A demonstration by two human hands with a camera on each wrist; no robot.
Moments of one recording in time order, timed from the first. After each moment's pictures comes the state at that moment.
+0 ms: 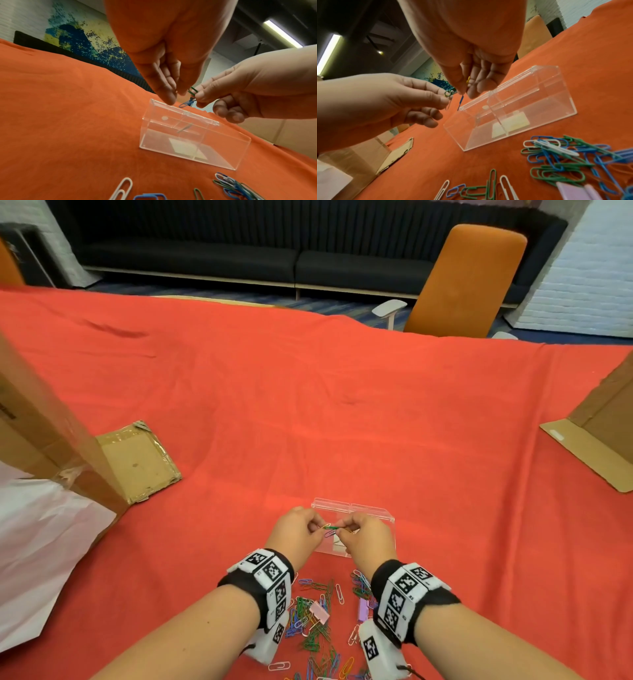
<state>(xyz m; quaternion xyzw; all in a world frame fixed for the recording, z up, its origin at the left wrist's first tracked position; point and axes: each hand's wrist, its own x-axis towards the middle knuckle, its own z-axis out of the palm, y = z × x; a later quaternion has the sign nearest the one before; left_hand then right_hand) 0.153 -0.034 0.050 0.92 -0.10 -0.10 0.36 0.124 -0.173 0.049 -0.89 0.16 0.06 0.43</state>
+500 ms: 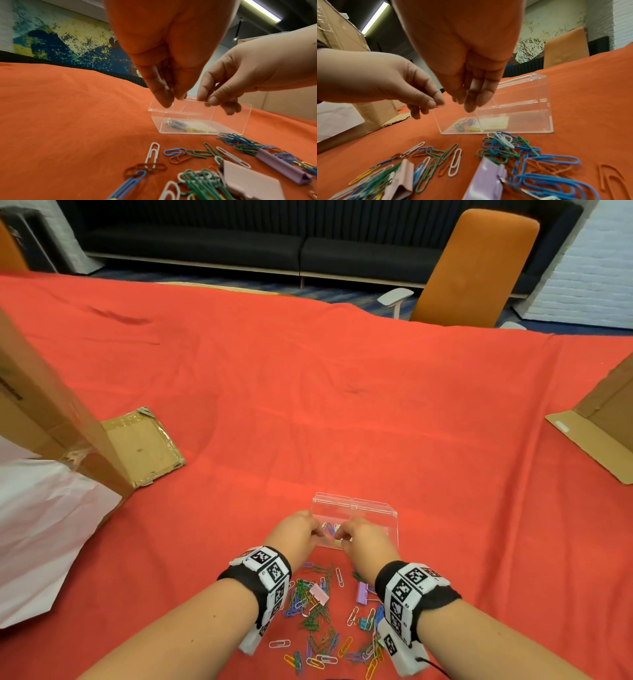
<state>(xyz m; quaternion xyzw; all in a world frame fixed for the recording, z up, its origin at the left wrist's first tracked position) 0.137 -0.028 0.041 0.94 -0.17 -0.18 0.25 0.107 -0.177 0.045 -0.95 0.01 0.17 0.24</state>
